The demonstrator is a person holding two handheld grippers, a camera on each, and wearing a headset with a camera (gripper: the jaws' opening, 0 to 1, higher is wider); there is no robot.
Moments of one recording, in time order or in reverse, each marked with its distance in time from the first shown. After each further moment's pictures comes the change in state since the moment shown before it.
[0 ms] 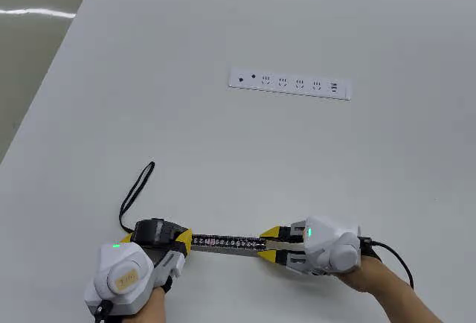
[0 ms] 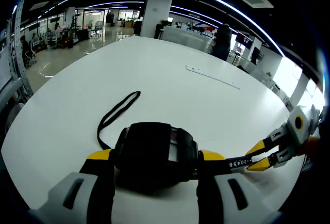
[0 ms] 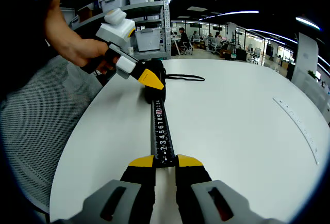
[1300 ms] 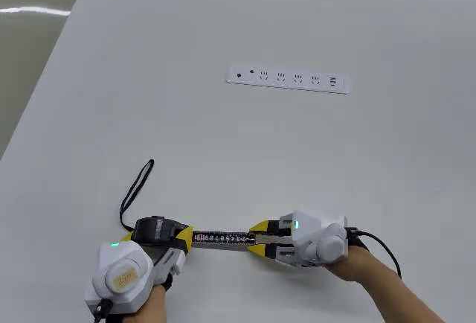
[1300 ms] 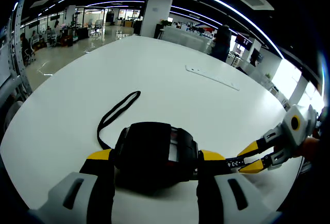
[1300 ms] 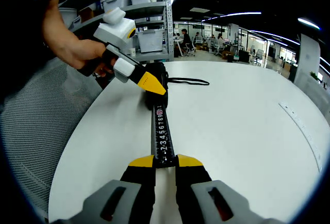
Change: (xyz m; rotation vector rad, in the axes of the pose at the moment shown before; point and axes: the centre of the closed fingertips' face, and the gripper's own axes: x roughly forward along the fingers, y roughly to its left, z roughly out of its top) left arm -0.002 -0.001 0.000 -0.016 0.002 -0.016; right arm 0.017 0.003 0.012 -0.011 -0.011 0.021
